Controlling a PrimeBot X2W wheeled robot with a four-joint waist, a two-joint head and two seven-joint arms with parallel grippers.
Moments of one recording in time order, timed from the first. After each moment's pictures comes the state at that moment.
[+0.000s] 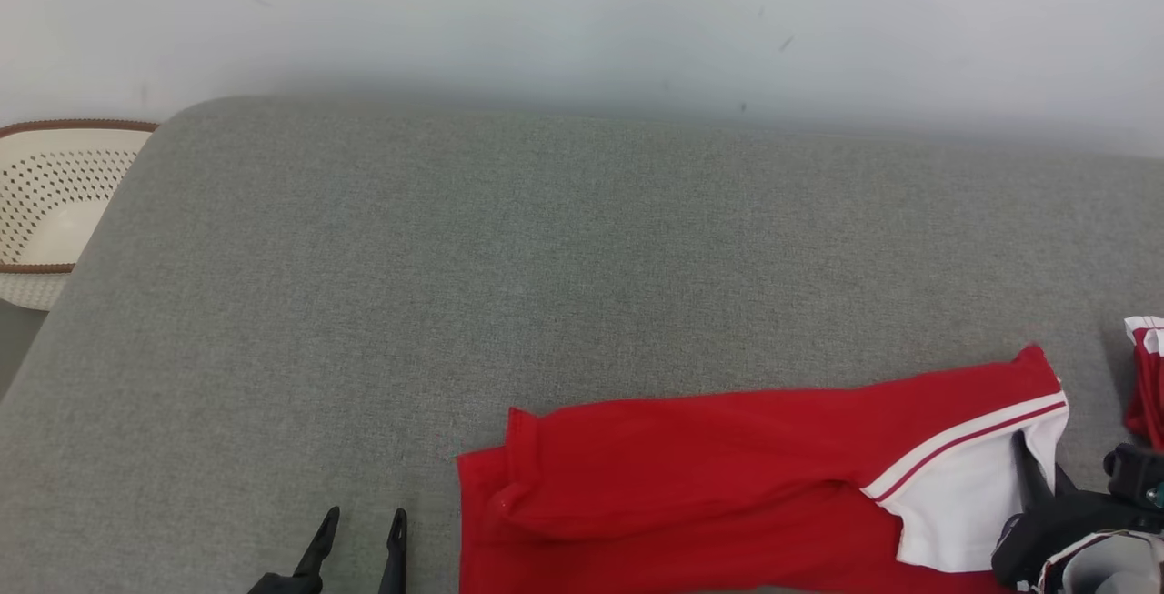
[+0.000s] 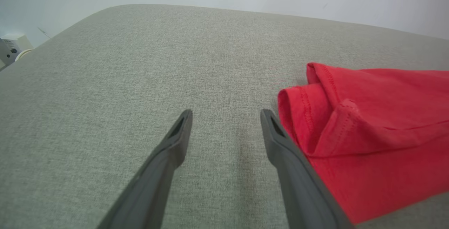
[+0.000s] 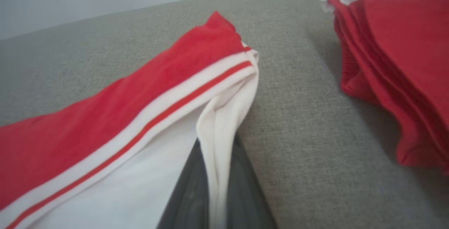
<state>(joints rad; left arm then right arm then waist) -0.12 0.05 -0.12 0.33 -0.10 0.03 -0.26 -0.36 -0.40 0.33 0.82 0.56 0.13 -0.26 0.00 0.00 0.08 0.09</state>
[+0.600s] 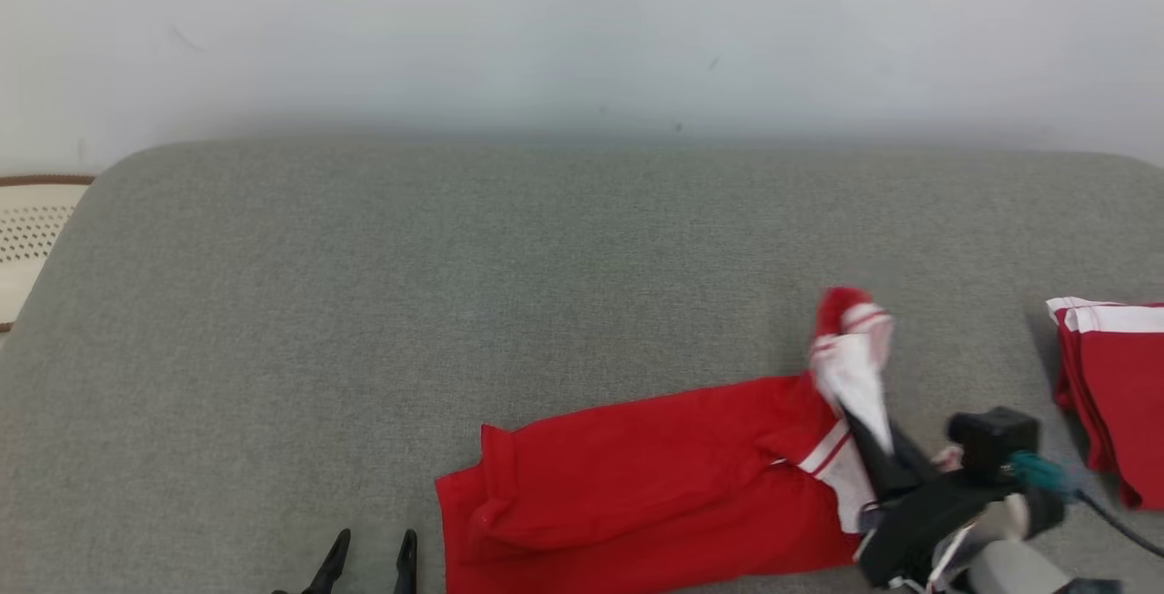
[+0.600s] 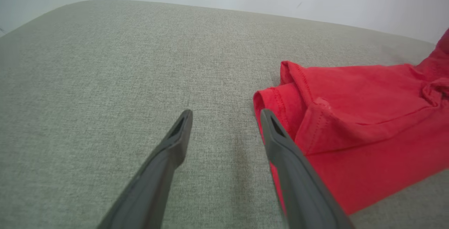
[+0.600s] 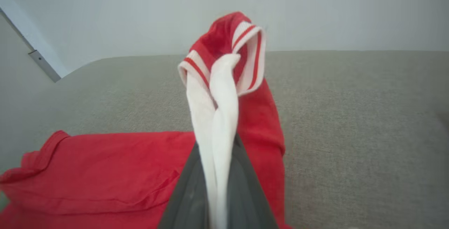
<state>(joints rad) -0.10 0.05 -0.15 0.35 -0.14 0.04 -0.26 -0.33 -0.42 0.60 0.46 0.61 0.13 -0.24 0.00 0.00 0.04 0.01</state>
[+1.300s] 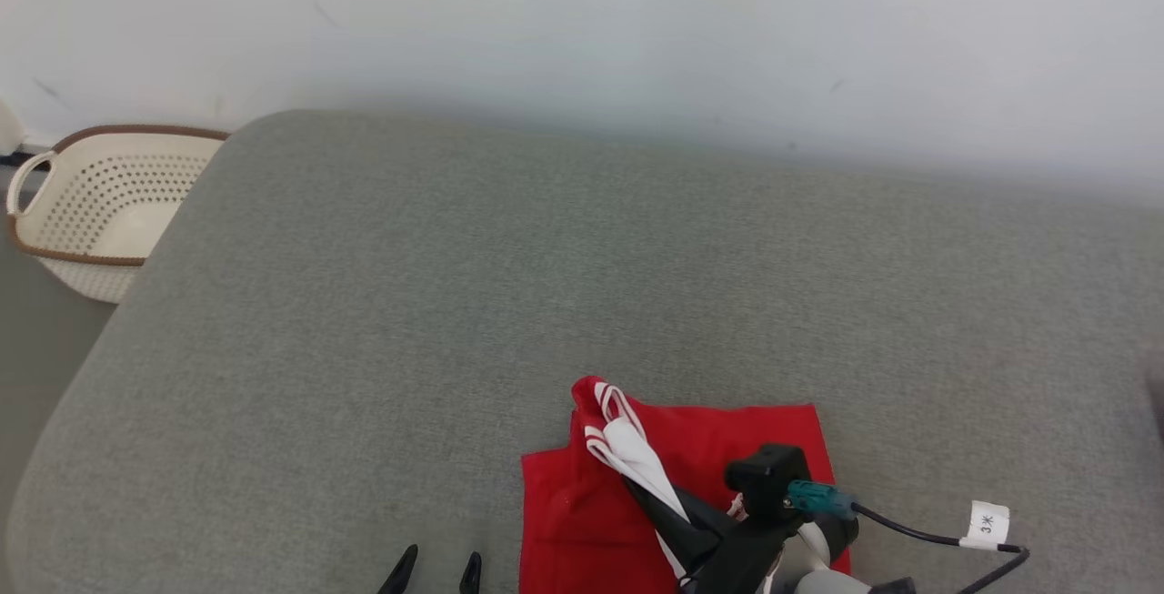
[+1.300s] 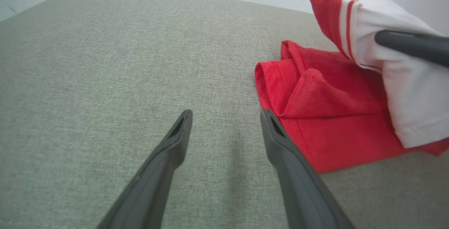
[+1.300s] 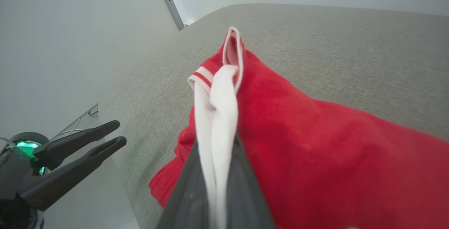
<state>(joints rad) -0.11 0.05 -0.30 0.36 -0.19 0.03 -0.26 -0.46 -0.29 1.07 0.46 0.75 0.13 -0.19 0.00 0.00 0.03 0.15</state>
